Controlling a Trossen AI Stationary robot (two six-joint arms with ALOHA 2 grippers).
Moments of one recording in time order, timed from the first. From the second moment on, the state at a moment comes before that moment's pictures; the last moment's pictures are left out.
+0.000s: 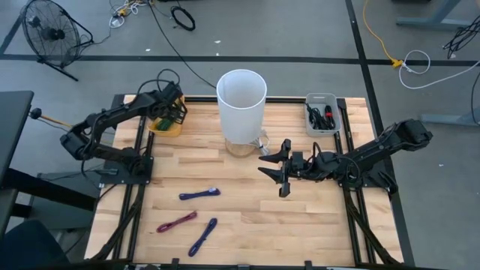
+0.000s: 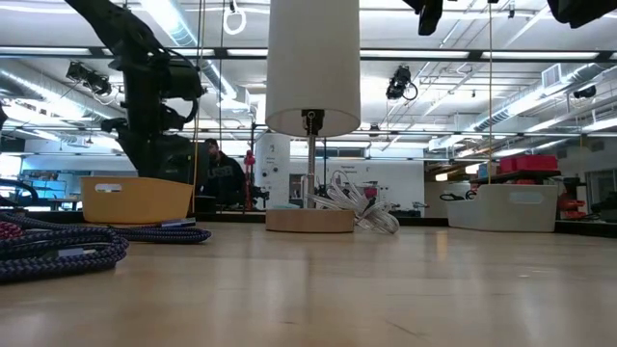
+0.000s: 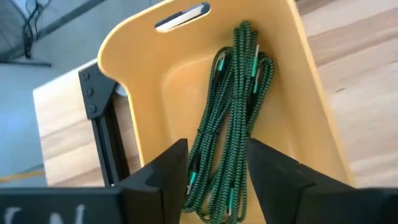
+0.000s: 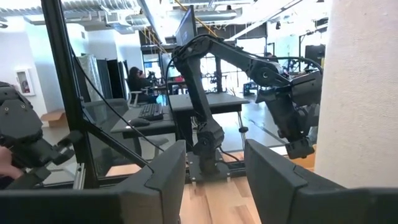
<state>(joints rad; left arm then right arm) 0.88 1.30 0.81 -0.71 -0.45 -0.24 0.33 1.31 0.62 0.87 0.40 0.01</state>
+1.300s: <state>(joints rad) -0.38 1.24 0.84 -0.69 -0.06 -0.49 0.33 1.30 0.62 0.85 0.40 -0.01</state>
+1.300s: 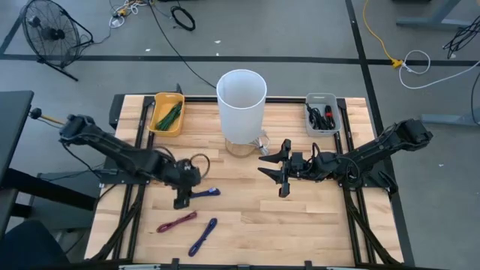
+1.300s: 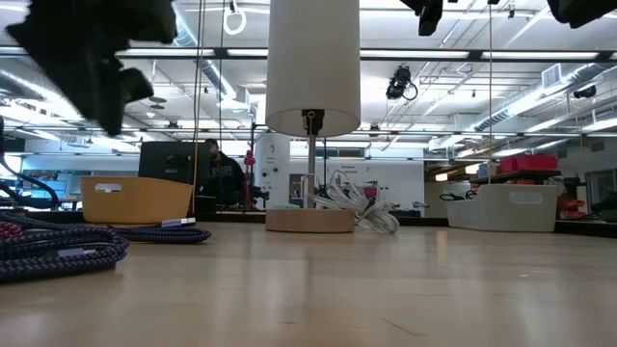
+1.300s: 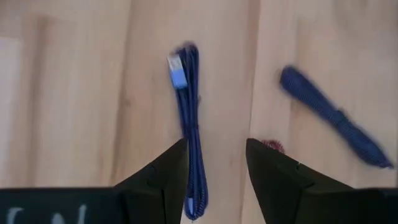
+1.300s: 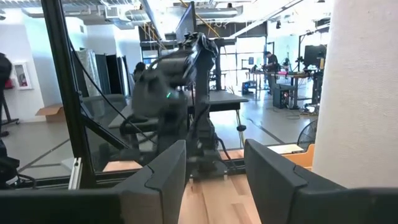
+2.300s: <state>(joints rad) -0.42 1.63 0.84 -0.62 -0.06 -0.60 0.33 1.30 0.62 0.85 0.40 -0.01</state>
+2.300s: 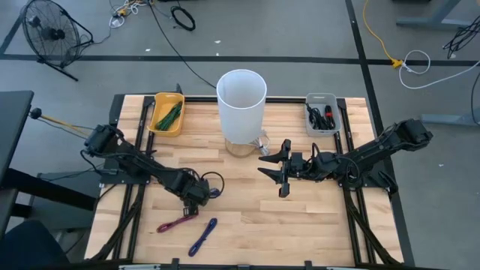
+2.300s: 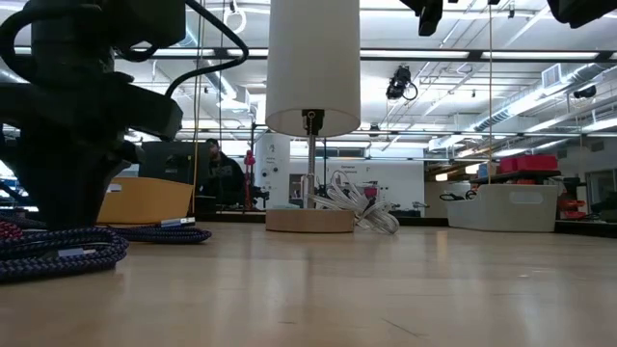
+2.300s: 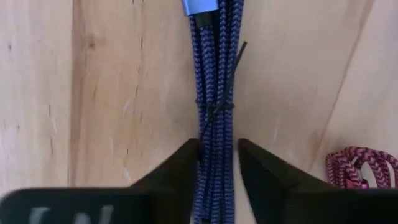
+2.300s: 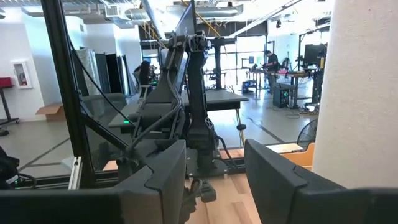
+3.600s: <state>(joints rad) -0.29 0.89 0.97 -1.45 -0.85 -1.14 0.33 1.30 0.62 0.83 0.40 -0.02</state>
